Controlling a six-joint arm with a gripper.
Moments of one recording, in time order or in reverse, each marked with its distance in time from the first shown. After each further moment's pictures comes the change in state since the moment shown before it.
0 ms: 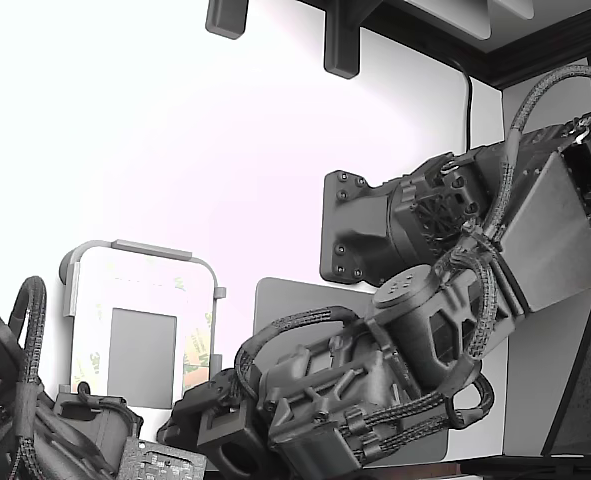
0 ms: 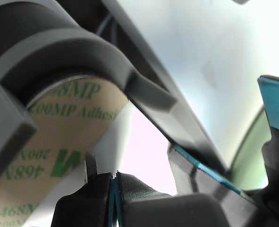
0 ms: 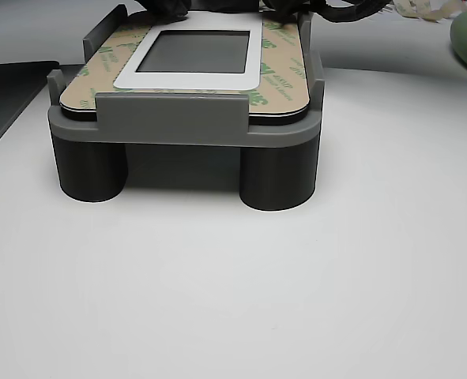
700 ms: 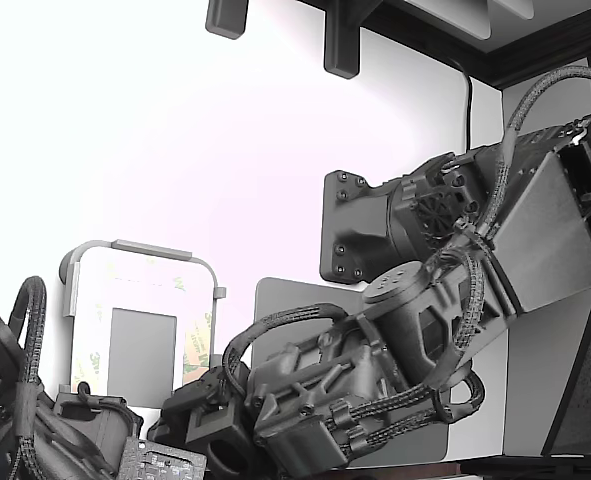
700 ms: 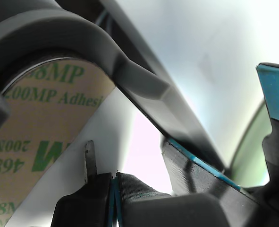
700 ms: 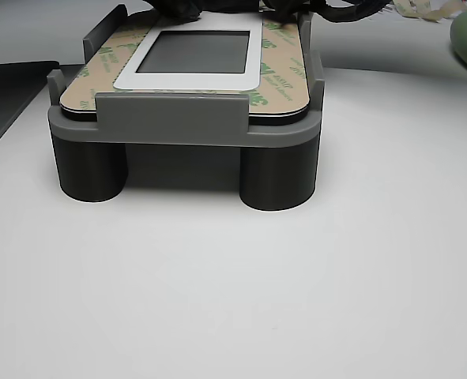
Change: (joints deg) arm -1.5 -1.8 -1.6 -0.7 -1.6 0.1
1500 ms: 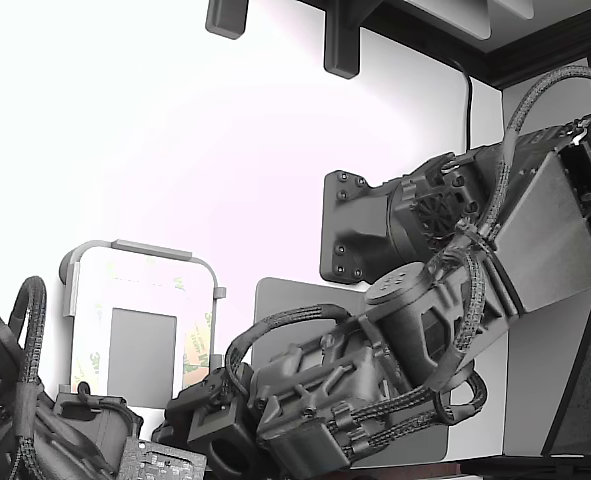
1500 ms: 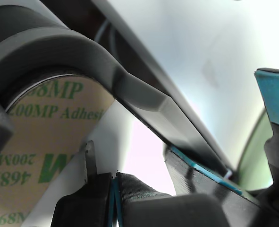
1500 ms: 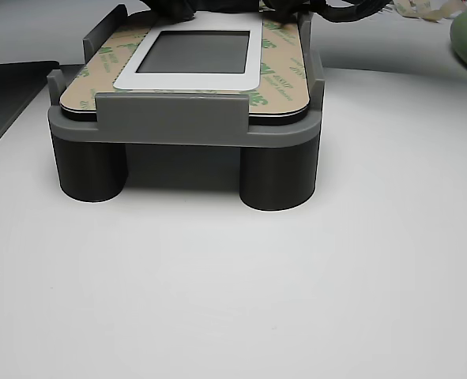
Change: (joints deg) arm 0.4 0.3 0.2 0.6 -0.4 2.1
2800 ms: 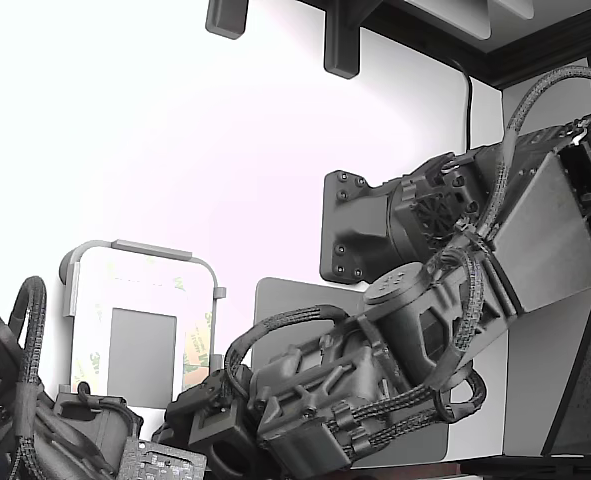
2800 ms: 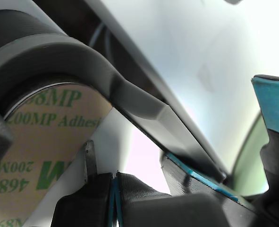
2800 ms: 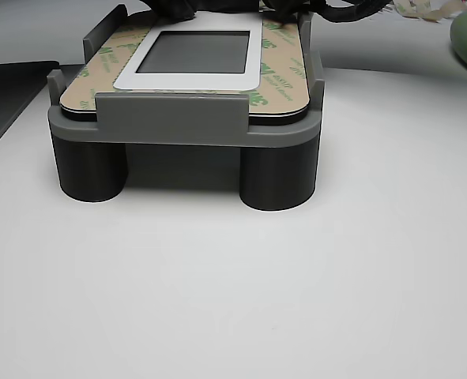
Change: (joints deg) arm 0.1 -0.1 0.7 -1.1 -0.5 -0.8
